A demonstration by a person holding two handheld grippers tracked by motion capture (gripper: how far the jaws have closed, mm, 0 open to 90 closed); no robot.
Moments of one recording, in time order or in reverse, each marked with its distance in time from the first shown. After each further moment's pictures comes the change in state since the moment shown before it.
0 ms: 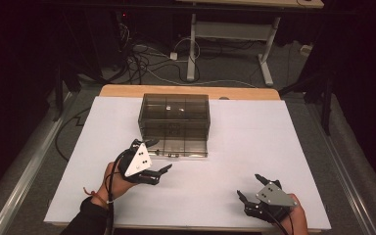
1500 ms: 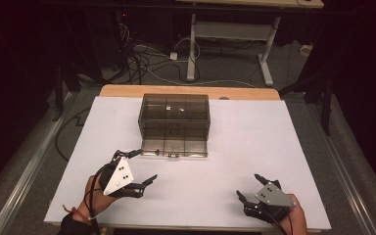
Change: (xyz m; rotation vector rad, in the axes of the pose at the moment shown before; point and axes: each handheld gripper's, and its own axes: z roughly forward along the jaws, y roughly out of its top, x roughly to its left) left arm -0.014 -0.021 -0.047 -0.011 0.046 0.003; right arm 0.002 0.001 0.000 0.002 -0.002 -0.005
